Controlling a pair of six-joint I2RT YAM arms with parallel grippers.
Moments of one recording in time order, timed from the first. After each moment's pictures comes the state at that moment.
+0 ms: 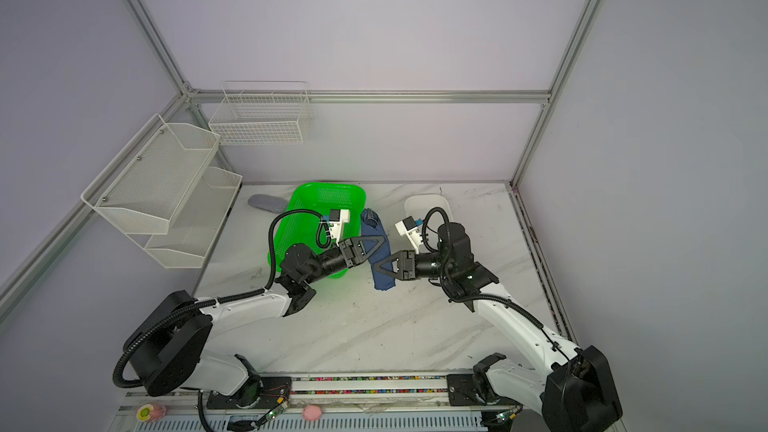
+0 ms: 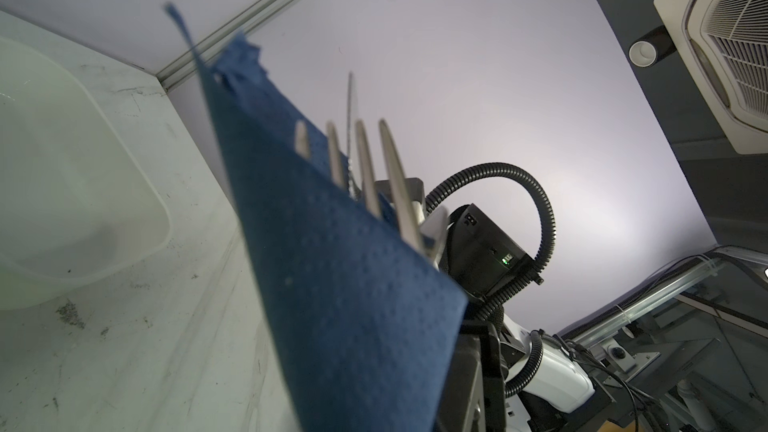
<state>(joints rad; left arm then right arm) -0.69 1.46 0.69 1.03 0.49 -1.15 0.49 1.12 0.76 0.05 -1.01 0.80</state>
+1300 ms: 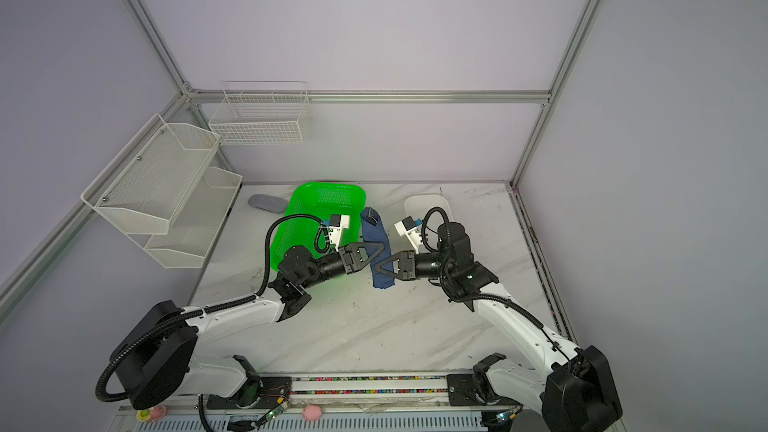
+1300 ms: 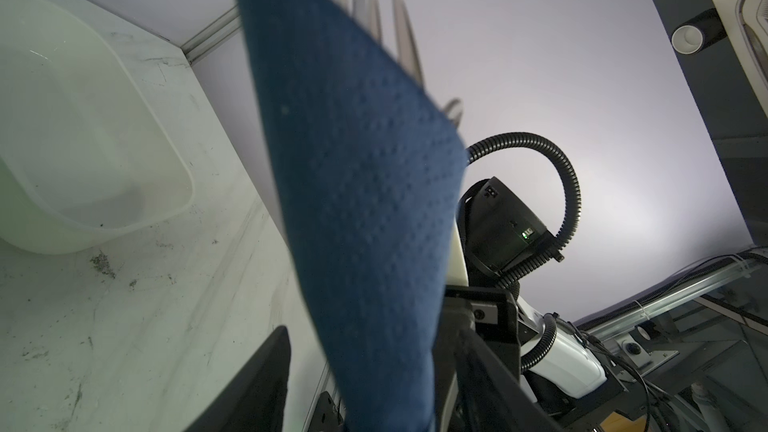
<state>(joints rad) -0.70 1.38 0.66 0.88 0.48 -1.12 0.49 1.12 0.76 0.08 -1.03 0.83</state>
